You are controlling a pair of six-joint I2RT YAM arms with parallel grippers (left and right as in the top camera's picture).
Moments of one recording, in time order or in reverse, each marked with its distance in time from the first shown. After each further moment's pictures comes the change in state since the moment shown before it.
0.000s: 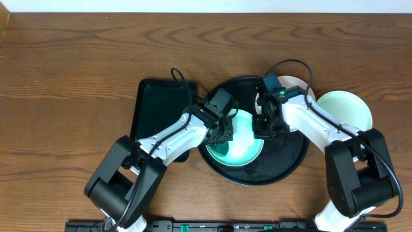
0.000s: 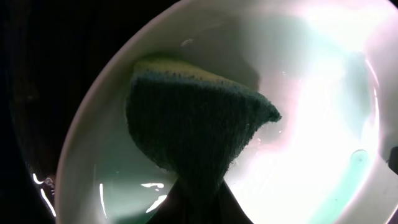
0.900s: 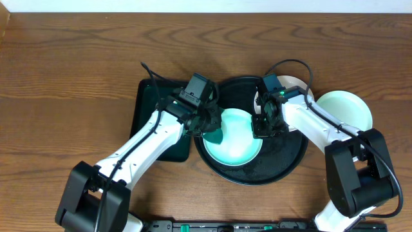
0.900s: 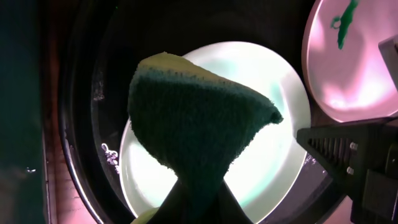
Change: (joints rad) left arm 0.128 -0.201 0.031 -0.122 0.086 0.059; right arm 0.000 0.000 0.000 0.010 -0.019 0.000
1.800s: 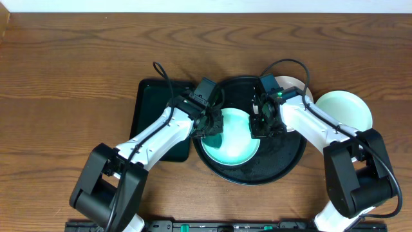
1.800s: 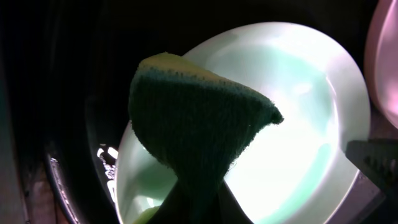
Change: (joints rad) left arm -0.020 0.117 0.000 0.016 -0.052 0.006; right arm 0.019 0.000 0.000 0.019 -0.005 -0.023
